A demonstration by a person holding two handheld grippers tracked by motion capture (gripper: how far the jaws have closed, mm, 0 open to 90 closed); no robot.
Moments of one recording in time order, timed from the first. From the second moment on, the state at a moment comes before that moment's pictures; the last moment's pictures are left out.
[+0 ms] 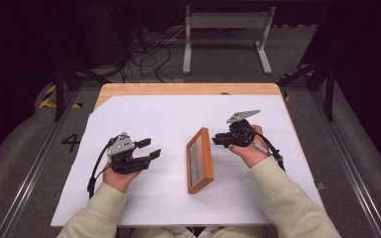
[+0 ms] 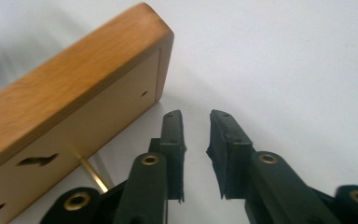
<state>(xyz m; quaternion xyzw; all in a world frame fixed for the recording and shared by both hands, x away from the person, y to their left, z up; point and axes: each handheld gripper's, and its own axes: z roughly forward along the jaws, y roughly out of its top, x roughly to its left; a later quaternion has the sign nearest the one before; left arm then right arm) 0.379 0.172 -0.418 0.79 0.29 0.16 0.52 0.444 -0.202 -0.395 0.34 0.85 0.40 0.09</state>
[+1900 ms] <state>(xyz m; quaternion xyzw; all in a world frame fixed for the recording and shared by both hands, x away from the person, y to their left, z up) 0.376 0.181 -0.420 0.79 0.30 0.17 0.51 0.419 -0.134 -0.373 0.38 0.88 0.30 0.00</state>
